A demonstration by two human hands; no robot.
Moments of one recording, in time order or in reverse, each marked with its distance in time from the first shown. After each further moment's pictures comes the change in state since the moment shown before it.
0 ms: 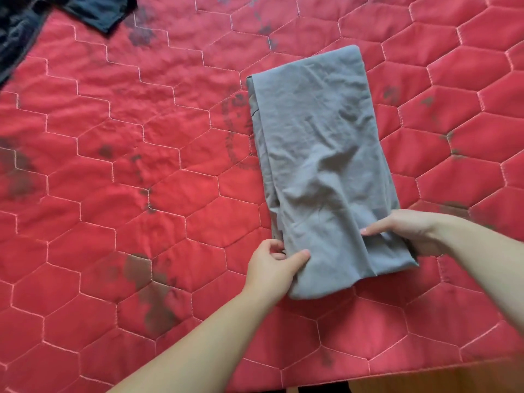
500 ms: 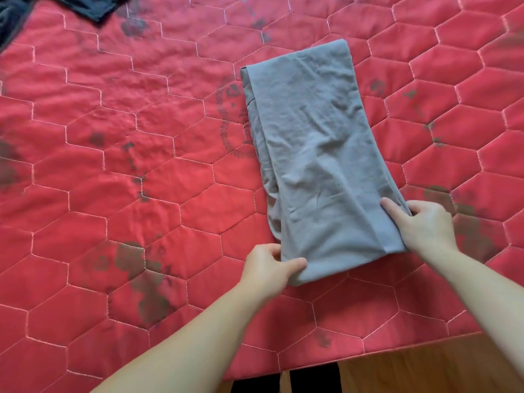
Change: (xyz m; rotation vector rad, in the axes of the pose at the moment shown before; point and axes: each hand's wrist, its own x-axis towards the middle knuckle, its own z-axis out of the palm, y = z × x) left_hand -0.002 -0.033 -0.005 0.214 -0.116 0.137; right_hand -0.015 0.057 0.021 -0.363 1.088 -0.457
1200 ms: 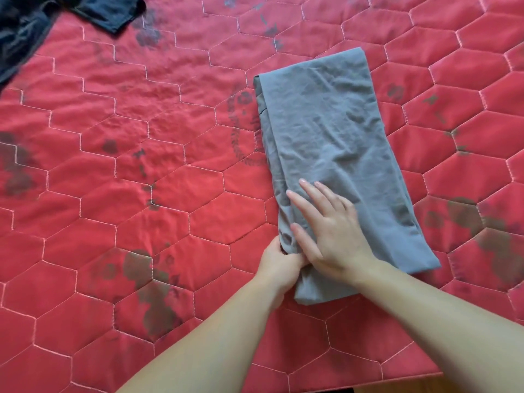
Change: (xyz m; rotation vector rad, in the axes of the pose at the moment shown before) left_hand 0.030 0.004 0.008 -0.515 -0.032 -0.008; right_hand -0.052 -0.109 0.067 -0.199 -0.173 -0.792
